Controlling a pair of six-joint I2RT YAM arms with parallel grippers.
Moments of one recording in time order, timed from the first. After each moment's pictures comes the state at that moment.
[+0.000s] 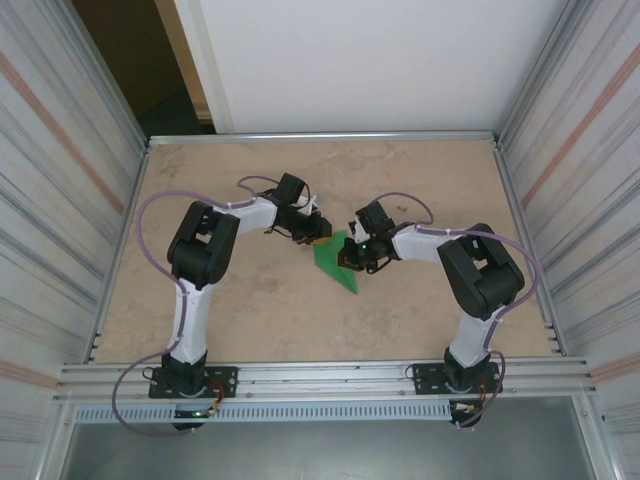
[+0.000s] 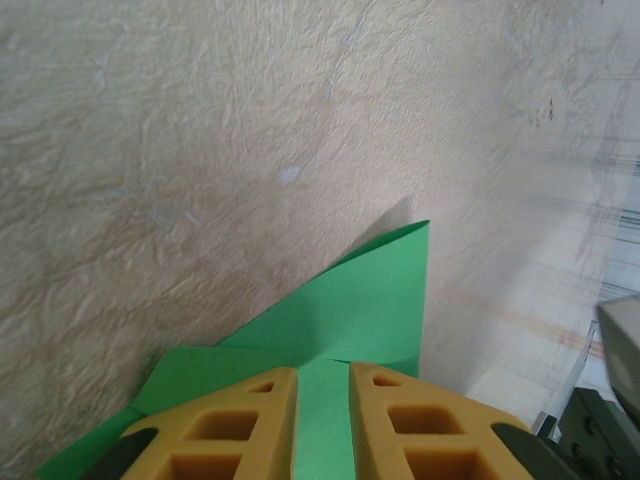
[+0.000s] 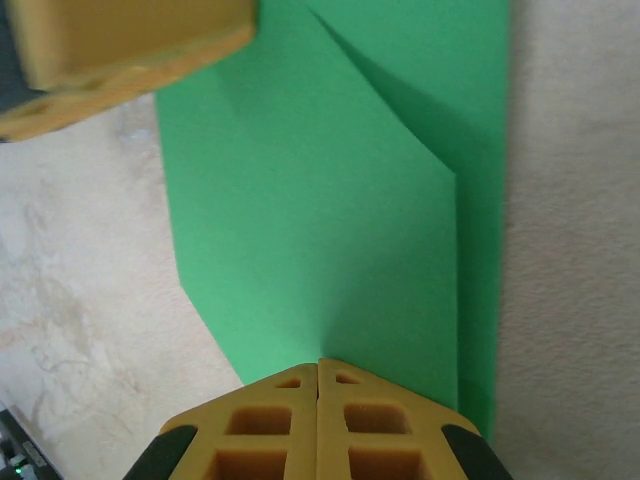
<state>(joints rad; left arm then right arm) -0.48 2.18 1.44 -0.34 0.66 -0.58 0.54 1.81 0.94 -0.22 -0.44 0.68</state>
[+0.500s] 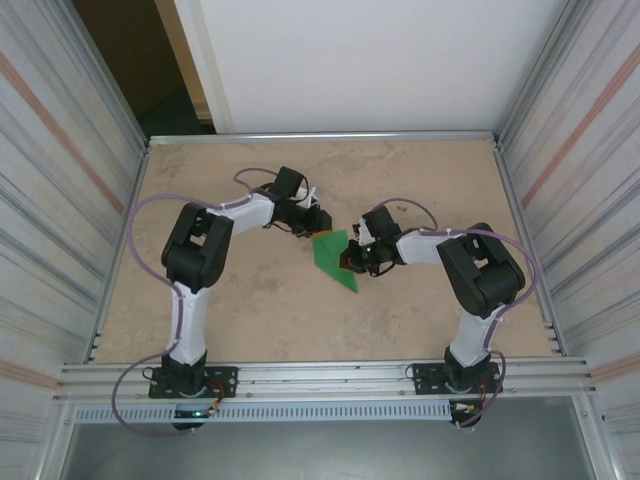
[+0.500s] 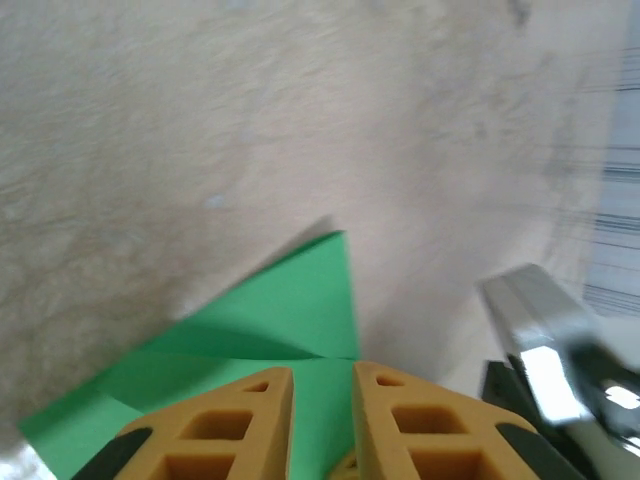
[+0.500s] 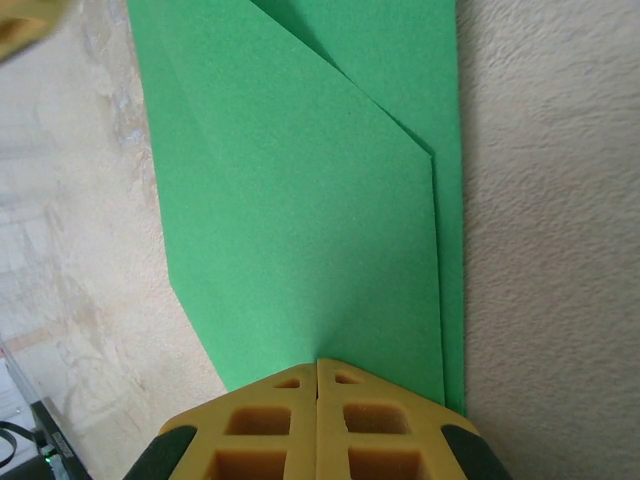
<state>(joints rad) -0.48 2.09 1.42 -0.32 0.66 -0.57 0.51 1.81 0.87 -0.10 -0.51 0.70</state>
